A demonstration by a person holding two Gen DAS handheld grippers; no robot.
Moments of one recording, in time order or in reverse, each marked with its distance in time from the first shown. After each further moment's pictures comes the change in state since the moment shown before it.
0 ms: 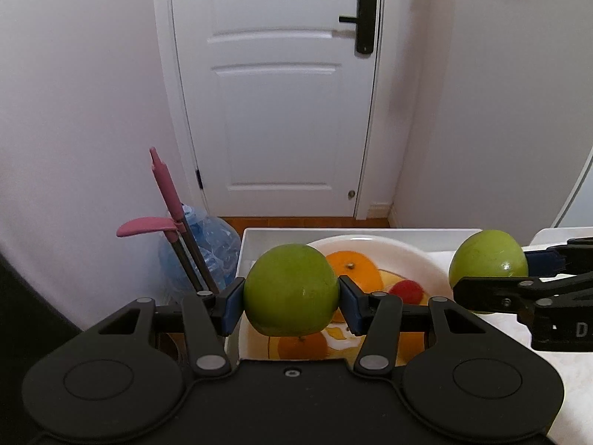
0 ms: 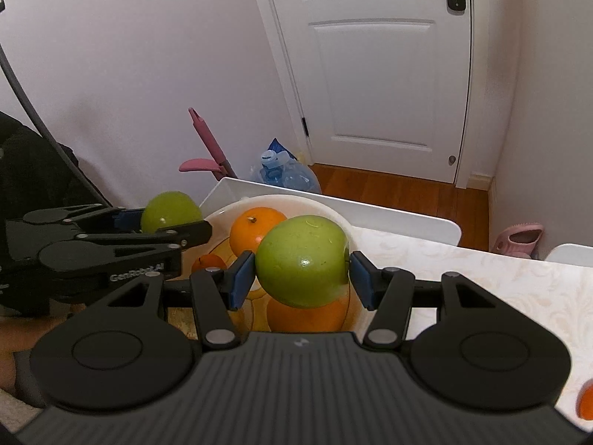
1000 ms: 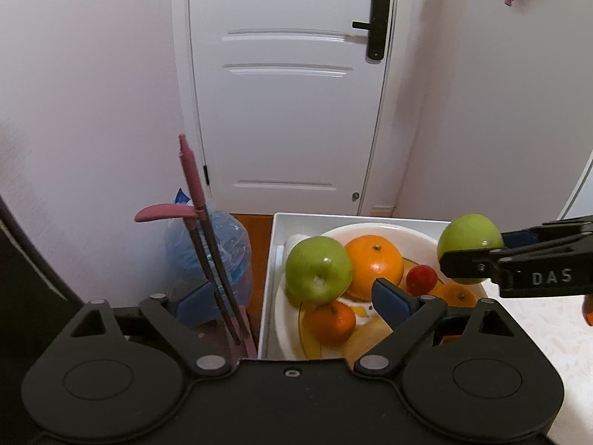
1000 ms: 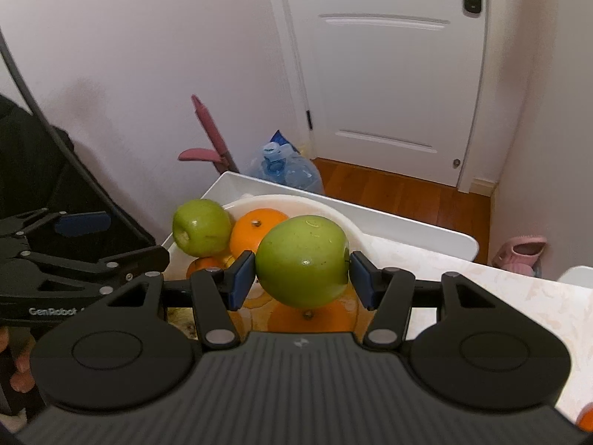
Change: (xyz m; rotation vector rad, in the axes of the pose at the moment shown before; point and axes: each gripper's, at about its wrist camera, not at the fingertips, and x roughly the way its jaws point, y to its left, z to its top) left arm -0.024 0.029 -0.014 -0.043 -0.014 0.004; right arm 0.019 0.014 0.007 -0.064 0.031 0.000
